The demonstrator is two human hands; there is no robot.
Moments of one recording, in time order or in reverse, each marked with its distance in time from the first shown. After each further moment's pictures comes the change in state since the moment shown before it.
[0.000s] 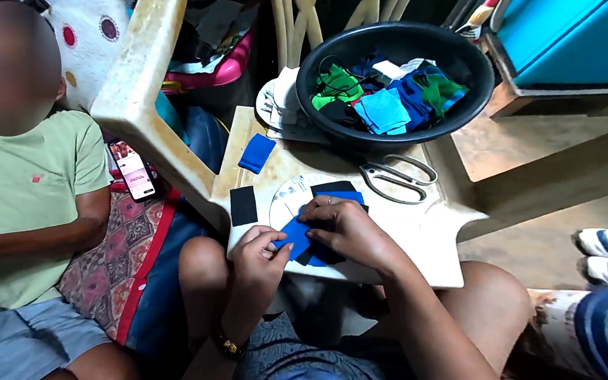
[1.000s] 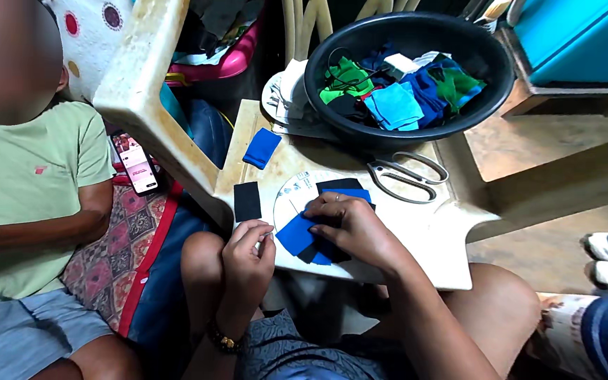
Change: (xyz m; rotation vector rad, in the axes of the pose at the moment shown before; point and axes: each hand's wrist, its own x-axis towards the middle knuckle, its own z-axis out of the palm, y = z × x) left_hand 0.000 -0.020 -0.008 0.189 0.170 0.169; right_hand 0.000 0.007 0.005 -0.027 0.056 -0.014
